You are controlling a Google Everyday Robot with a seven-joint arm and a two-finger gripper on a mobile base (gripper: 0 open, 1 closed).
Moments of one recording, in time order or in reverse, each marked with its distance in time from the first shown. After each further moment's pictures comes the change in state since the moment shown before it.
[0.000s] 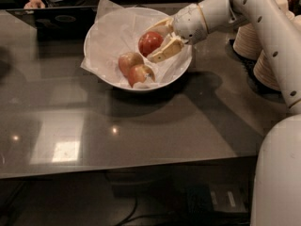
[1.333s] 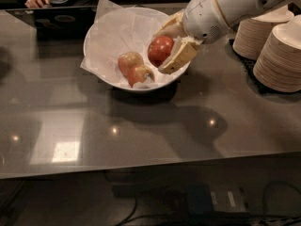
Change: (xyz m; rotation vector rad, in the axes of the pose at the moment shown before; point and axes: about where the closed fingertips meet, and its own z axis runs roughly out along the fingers) arm -0.047 0.075 -0.030 0.079 0.257 -0.057
